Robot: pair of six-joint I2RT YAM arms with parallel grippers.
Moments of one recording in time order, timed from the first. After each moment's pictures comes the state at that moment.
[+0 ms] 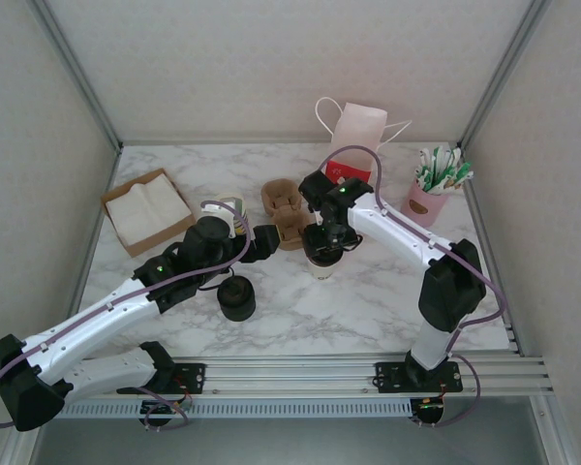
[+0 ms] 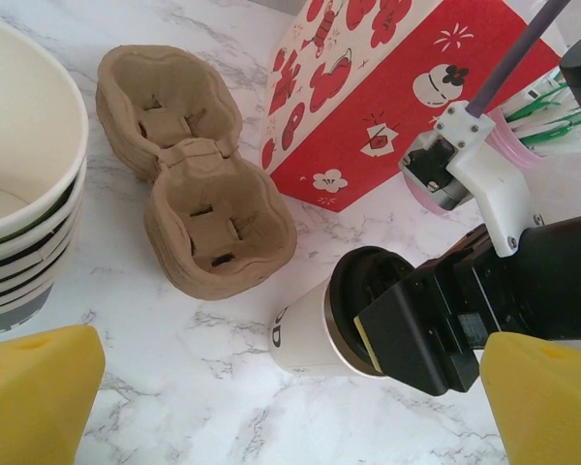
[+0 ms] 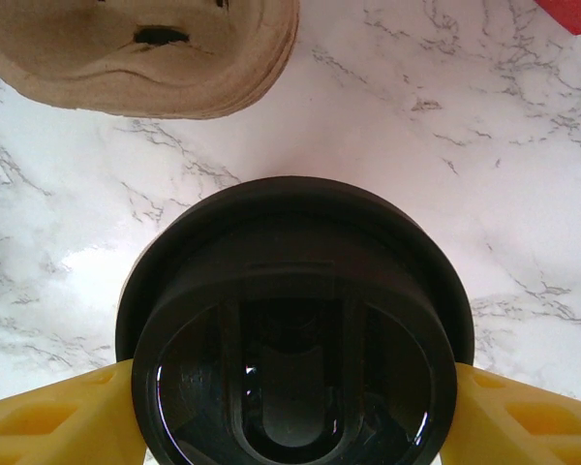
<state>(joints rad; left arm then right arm) -0.77 1.02 0.87 -0.33 -0.19 -0.70 0.71 1.75 1.54 -1.19 0.05 0.34</state>
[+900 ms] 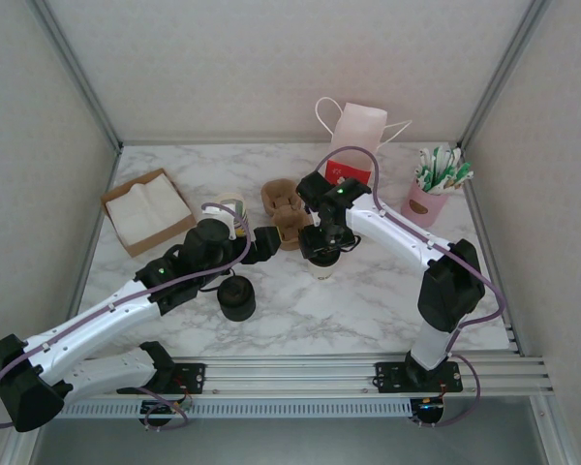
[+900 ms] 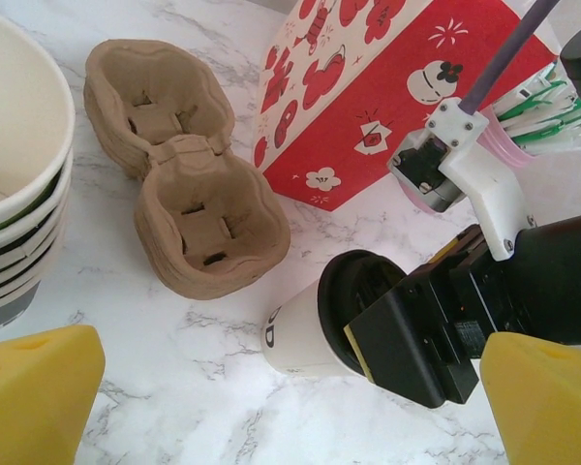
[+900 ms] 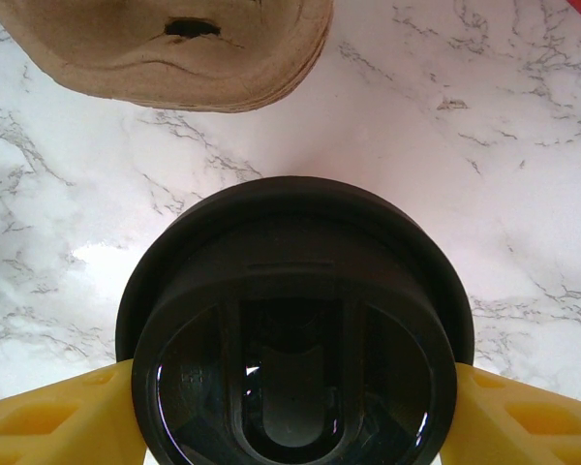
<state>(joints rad) -0.77 1.01 0.84 -0.28 -0.17 -0.71 0.73 1.75 1.55 -1.19 0.03 0.34</state>
